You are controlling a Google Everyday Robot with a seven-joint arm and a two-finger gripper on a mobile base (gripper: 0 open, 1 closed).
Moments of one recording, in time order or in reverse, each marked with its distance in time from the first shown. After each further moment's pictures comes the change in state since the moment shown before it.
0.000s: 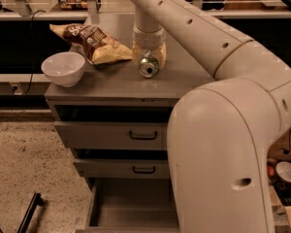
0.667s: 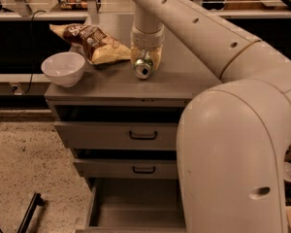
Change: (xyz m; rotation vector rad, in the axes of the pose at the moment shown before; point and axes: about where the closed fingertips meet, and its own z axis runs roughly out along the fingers) arm -0.014 -0.007 -0.007 0.056 -0.022 -0.006
